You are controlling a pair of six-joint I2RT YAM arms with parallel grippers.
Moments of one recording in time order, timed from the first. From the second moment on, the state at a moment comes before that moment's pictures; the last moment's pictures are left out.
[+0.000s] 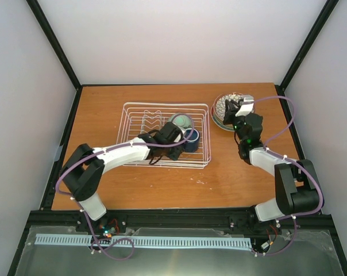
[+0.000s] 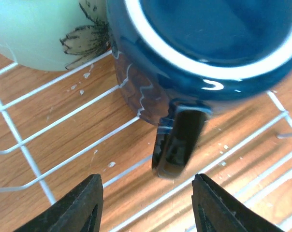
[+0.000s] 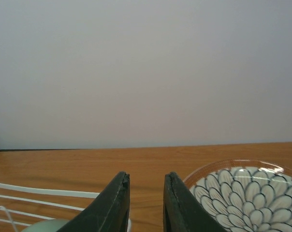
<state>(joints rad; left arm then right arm) -0.81 1.71 1.10 -0.37 -0.08 -0.21 0.19 1.46 0.64 0.84 -0.11 0.22</state>
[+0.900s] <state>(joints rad) -0.55 1.63 1.27 -0.31 -0.01 -0.15 -0.04 1.72 1.27 -0.17 0.21 0.44</state>
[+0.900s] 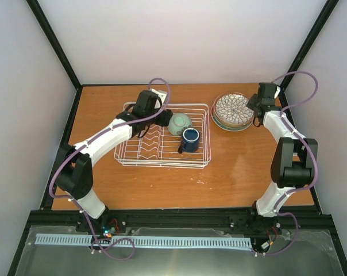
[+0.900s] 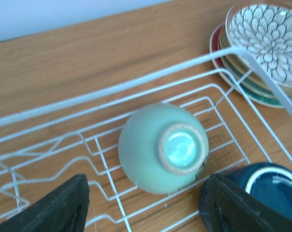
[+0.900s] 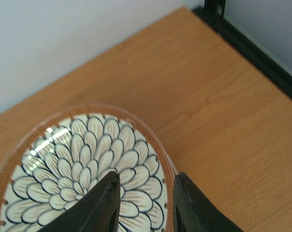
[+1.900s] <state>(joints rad) -0.44 1.65 1.34 -0.29 0.14 -0.13 -0.11 1.98 1.51 -0.48 -0.04 0.50</state>
